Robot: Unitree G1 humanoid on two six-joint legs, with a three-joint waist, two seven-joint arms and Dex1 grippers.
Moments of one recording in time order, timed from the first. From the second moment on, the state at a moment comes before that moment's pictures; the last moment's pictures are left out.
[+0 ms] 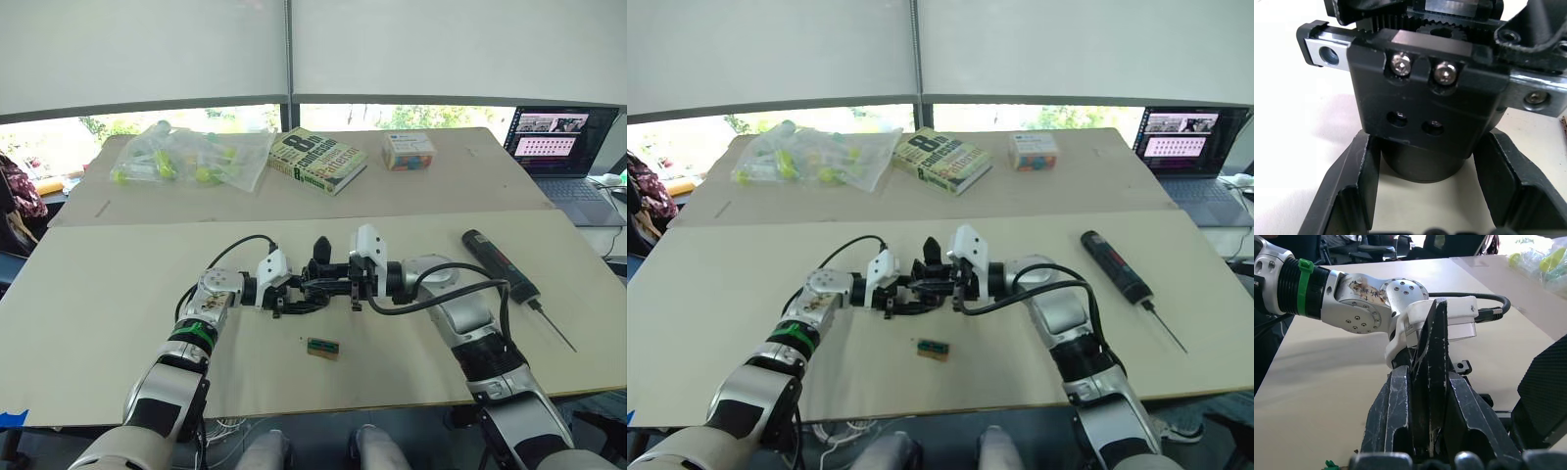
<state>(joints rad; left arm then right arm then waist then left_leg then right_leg) -0.77 0.30 -0.14 0.95 -0.08 -0.26 -1.31 -0.63 -0.38 0.27 0.11 0.27 0.31 1.09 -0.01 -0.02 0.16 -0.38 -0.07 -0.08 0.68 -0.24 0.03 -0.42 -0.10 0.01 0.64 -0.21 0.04</state>
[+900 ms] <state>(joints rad) -0.77 0.30 -0.14 0.93 -0.08 -0.24 -1.30 -0.63 -0.39 0.28 0.09 0.27 0.33 1.09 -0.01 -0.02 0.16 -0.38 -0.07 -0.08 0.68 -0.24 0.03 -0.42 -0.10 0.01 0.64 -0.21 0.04</state>
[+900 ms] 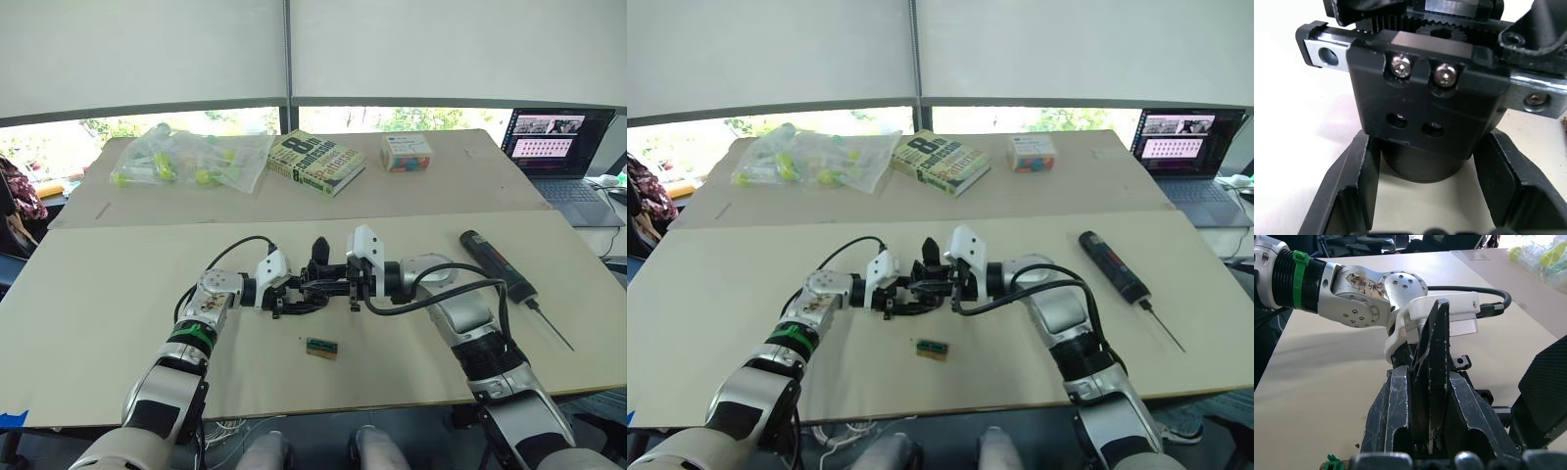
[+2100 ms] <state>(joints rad) -0.74 0.31 -0.14 0.90 -0.08 -0.24 -1.29 -0.64 -0.37 0.27 0.10 0.27 0.34 1.09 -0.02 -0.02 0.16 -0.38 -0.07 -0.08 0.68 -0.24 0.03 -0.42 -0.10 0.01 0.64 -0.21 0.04</state>
